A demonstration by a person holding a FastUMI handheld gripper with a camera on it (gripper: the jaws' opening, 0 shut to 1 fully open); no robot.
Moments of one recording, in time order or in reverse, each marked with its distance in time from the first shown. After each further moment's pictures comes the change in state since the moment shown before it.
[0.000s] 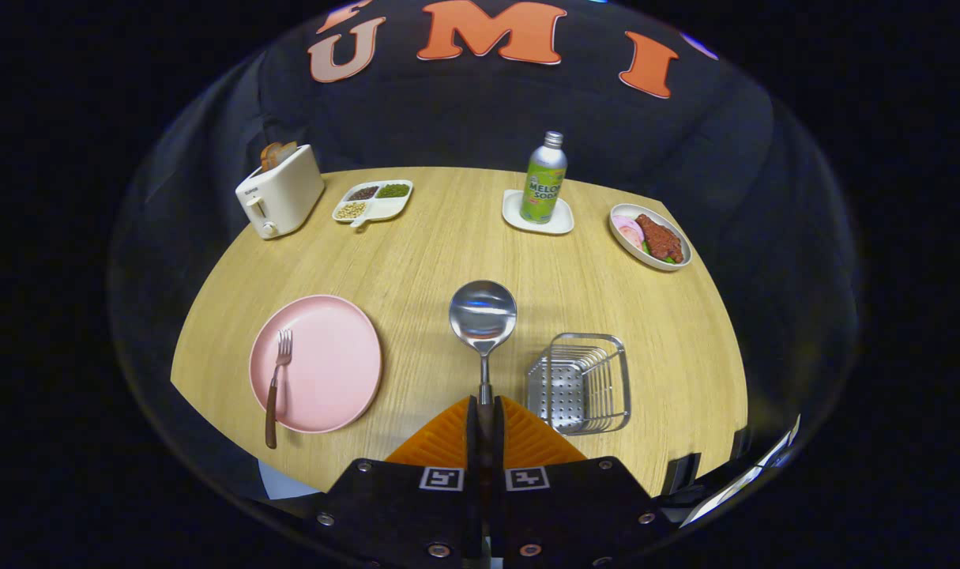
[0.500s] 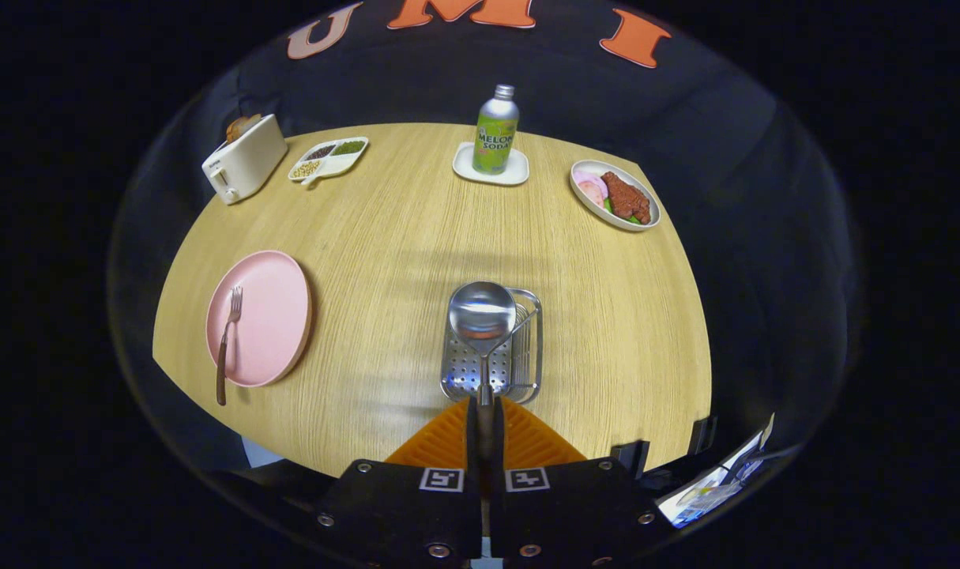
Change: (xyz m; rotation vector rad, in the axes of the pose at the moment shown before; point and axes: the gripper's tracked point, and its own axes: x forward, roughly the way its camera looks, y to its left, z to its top) arm 0.001 -0.067 -0.036 -0.032 0.208 -0.042
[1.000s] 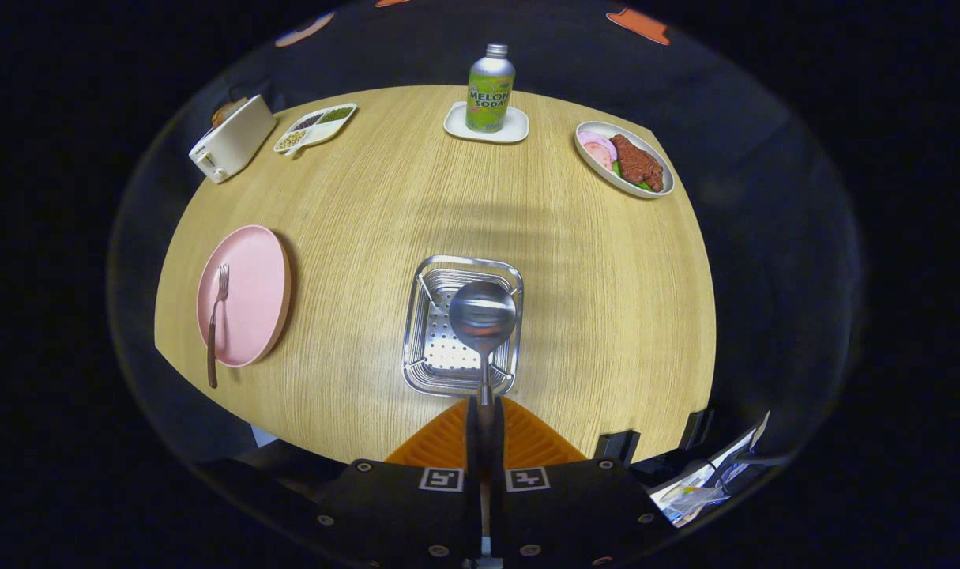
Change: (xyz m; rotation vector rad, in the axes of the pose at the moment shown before) arm 0.013 -0.013 -0.008 -0.037 0.162 0.036
